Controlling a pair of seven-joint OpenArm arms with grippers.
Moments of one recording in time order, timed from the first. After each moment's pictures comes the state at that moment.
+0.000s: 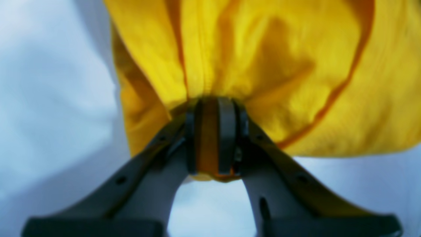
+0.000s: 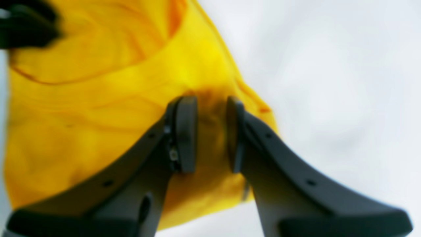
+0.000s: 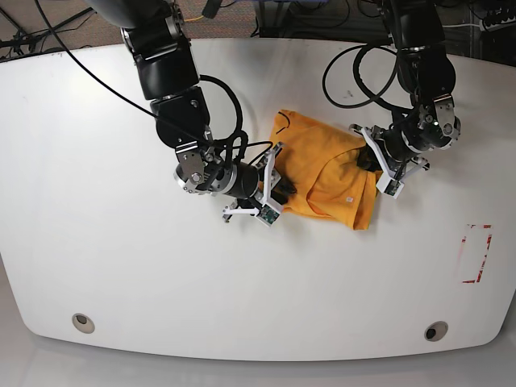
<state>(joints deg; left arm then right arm) 0.2 -6.0 -17.0 87.4 -12.1 -42.8 50.8 15.5 1.1 -15.6 70.5 4.7 40.8 -31.3</state>
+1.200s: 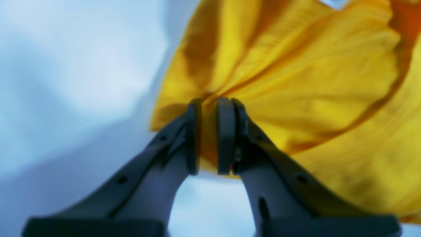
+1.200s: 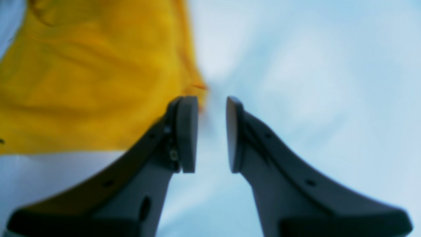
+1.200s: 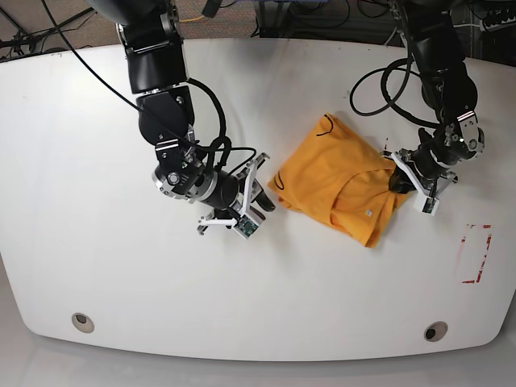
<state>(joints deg) -6.2 -11.3 -22.5 78.1 -11.5 -42.7 41.7 13.8 3.0 -11.2 81.0 4.8 40.6 -35.9</state>
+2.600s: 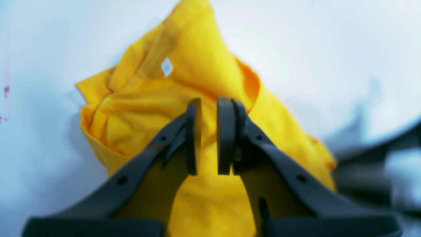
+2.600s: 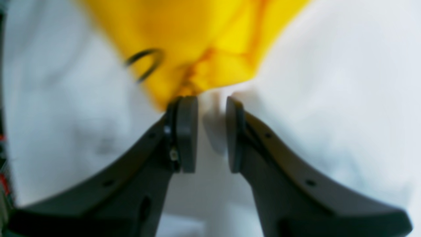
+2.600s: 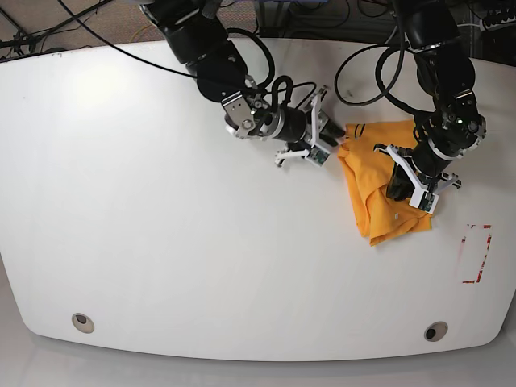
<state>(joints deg) 0.6 -8.5 -22.4 95.6 -11.7 -42.8 41.5 5.5 -3.6 -29.2 70.1 4.6 35.1 -24.0</state>
